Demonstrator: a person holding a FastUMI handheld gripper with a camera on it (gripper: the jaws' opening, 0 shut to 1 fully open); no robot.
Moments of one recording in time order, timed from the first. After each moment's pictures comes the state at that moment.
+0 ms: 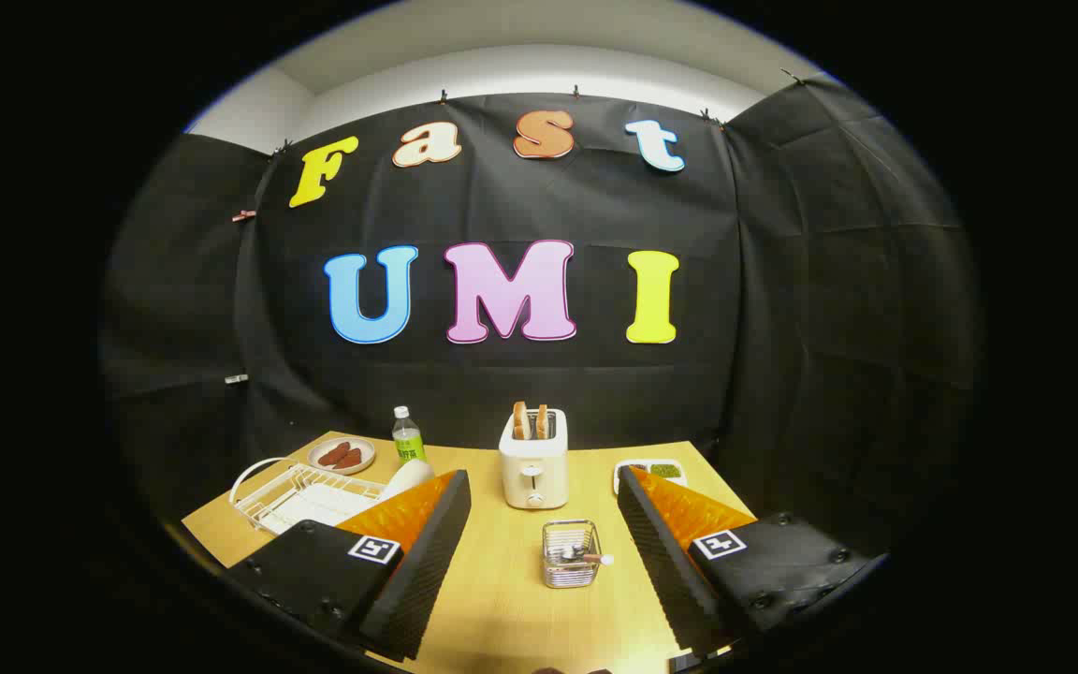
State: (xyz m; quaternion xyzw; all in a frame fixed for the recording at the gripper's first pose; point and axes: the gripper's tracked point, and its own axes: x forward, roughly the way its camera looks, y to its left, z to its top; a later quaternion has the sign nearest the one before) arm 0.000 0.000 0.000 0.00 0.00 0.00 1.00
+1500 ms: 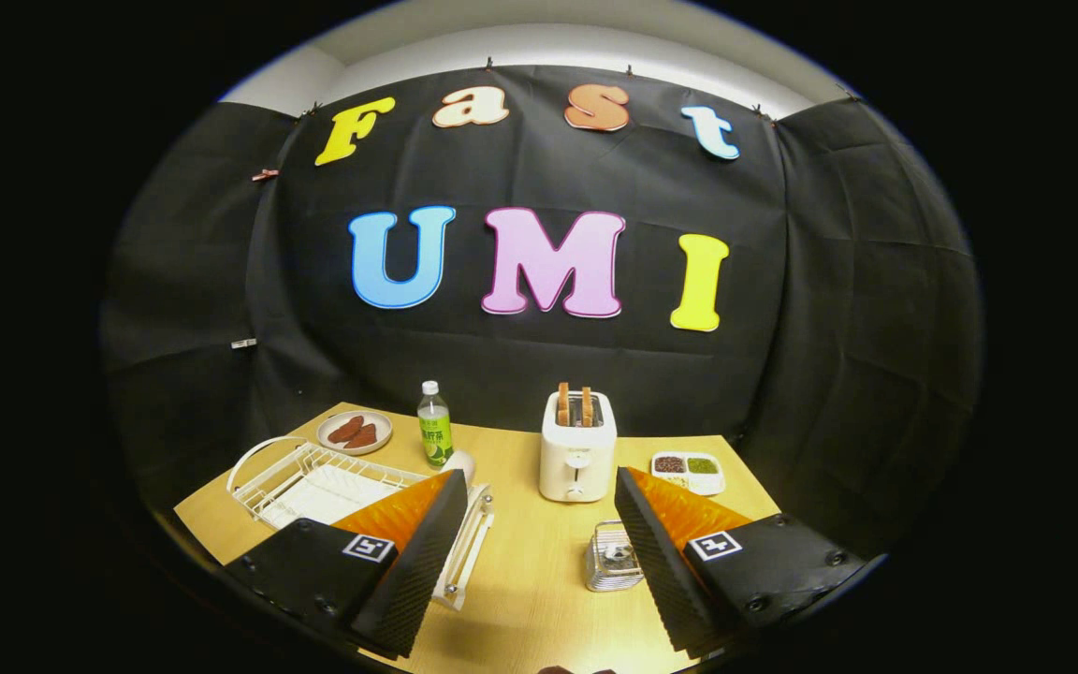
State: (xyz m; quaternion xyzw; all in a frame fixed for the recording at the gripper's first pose) arm 0.059 0.089 -0.013 -0.03 0.05 0.04 1.00
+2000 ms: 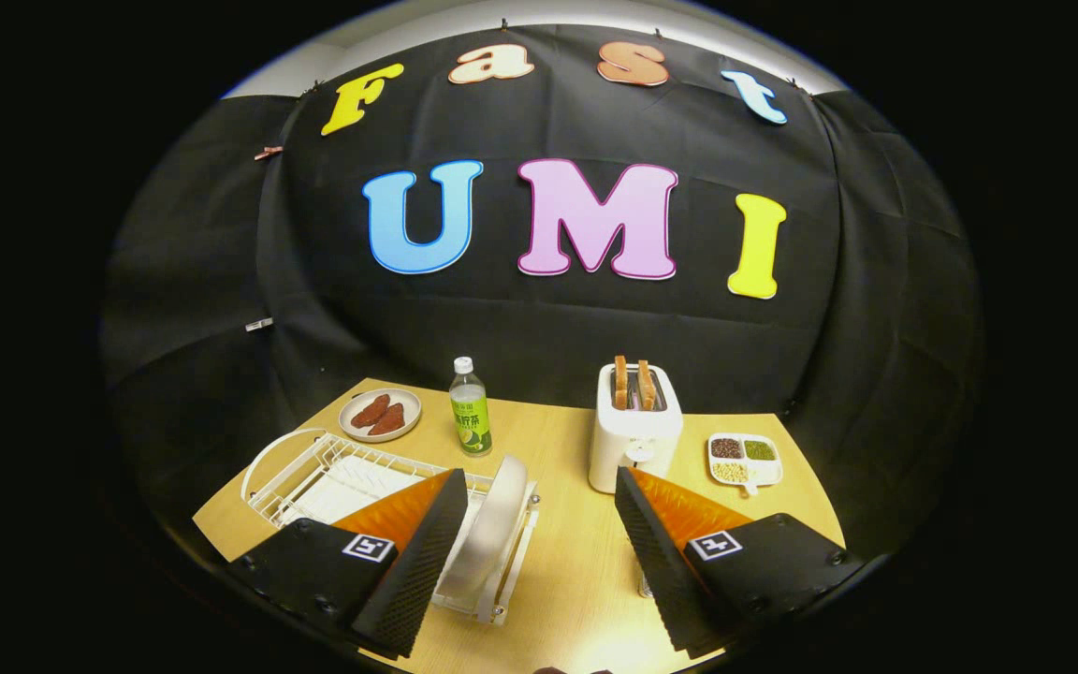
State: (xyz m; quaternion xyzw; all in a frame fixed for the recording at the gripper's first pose) arm 0.128 0.145 -0.037 -0.03 0.14 0.08 0.99
